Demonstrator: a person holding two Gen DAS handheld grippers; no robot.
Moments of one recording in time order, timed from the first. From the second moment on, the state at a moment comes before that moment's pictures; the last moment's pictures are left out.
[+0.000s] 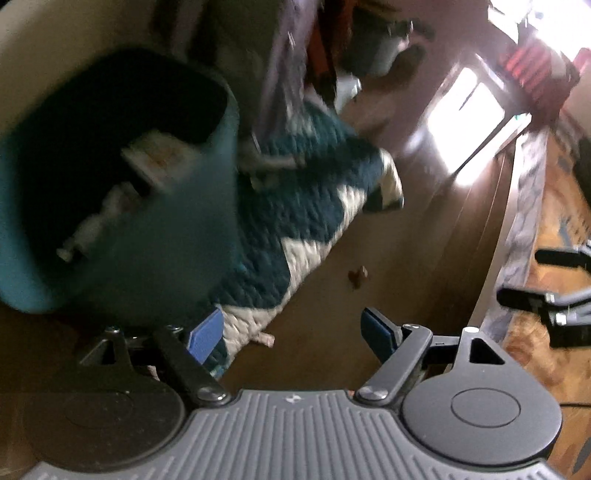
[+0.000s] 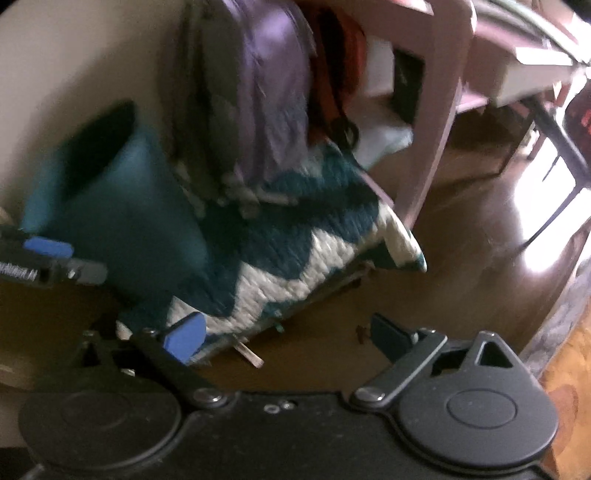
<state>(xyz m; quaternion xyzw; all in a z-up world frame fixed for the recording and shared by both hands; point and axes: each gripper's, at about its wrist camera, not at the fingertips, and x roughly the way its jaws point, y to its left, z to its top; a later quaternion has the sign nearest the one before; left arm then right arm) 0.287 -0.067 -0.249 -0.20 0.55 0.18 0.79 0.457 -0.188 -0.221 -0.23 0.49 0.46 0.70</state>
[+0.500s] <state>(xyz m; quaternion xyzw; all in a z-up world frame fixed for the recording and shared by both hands) 0.306 -0.113 -0.505 -0.18 0.64 0.25 0.70 0.478 -0.202 -0.458 -0.23 0.55 0.43 0.68</state>
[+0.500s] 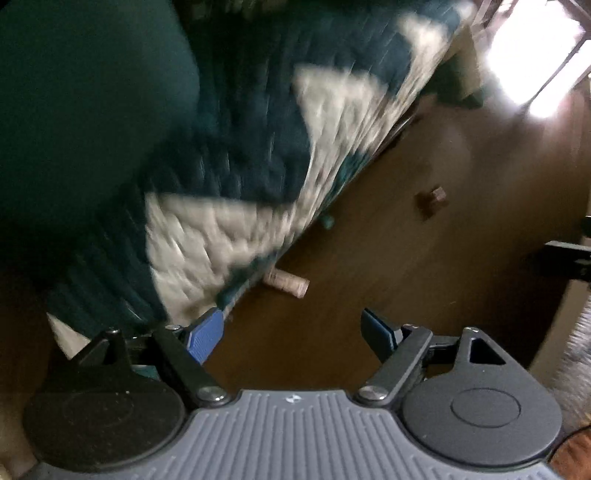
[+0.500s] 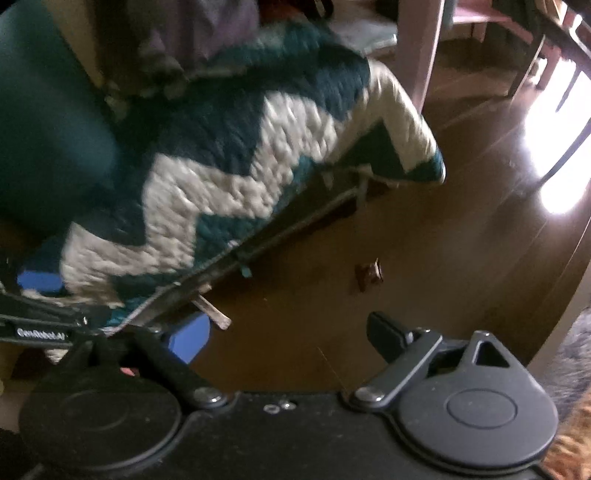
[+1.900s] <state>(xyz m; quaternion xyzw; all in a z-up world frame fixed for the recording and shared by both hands) 0.302 -0.068 -0.835 -0.30 0.57 0.48 0.59 0.594 -0.156 -0.796 -0.30 0.48 0.44 0.70</state>
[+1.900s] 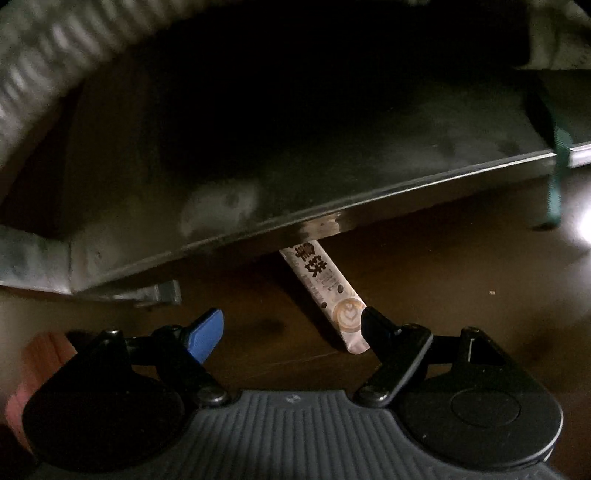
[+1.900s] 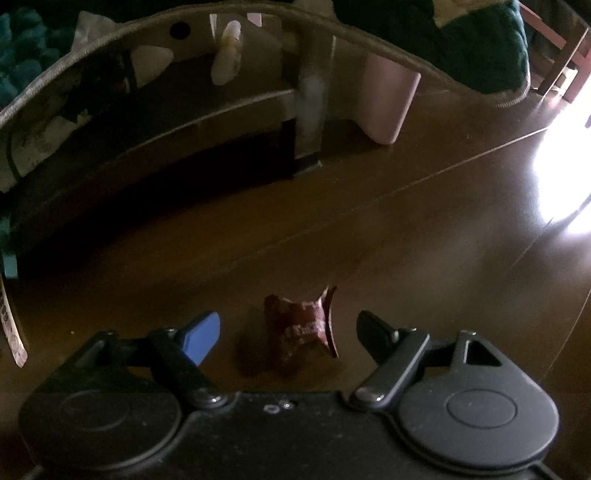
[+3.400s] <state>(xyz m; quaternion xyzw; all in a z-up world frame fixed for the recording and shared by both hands) 0.325 -0.068 -0.852 -0.29 0.65 0.32 0.63 0.581 -0.155 -0.837 -0.32 0.49 0.46 0.67</state>
